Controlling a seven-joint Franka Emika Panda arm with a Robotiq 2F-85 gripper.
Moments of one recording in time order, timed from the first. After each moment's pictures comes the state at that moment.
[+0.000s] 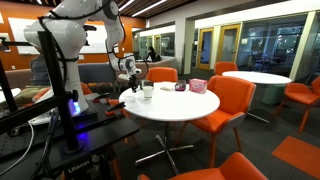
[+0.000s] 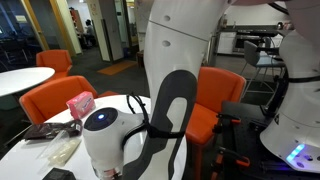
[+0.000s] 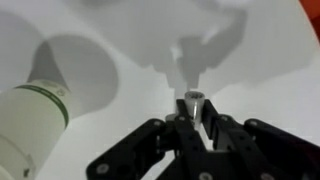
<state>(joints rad) 0.56 0.81 -0.05 -1.99 -0.07 2.90 0.43</state>
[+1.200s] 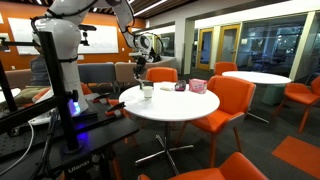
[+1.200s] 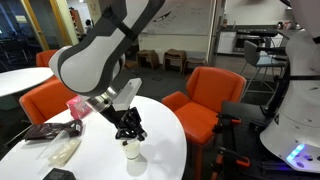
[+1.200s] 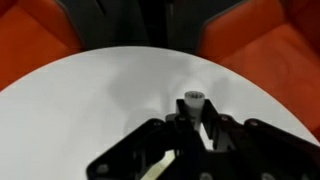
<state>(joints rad) 0.25 0.62 0.08 -1.74 -0.04 1.81 0.16</state>
